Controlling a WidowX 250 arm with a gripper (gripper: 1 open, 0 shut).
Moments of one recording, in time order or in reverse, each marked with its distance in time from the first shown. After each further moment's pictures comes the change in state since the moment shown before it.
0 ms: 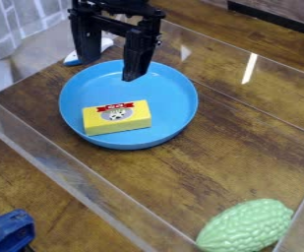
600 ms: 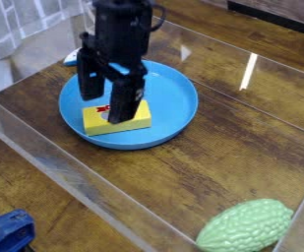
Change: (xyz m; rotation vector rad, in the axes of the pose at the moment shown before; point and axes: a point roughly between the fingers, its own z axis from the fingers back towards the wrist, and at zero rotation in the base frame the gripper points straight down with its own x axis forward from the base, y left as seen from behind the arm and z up) arm -0.003 0.005 -0.054 0.026 0.054 -0.332
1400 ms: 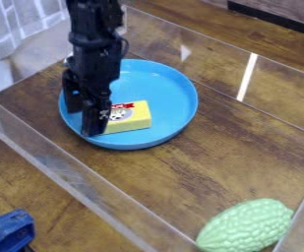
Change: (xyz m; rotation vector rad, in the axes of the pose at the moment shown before) arm 0.003 0.050 -0.046 0.024 -0.021 -0.125
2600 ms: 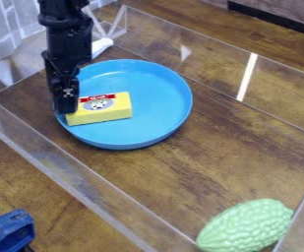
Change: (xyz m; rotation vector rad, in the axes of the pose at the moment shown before) arm -0.018 0.041 0.009 0.001 -0.035 -0.165
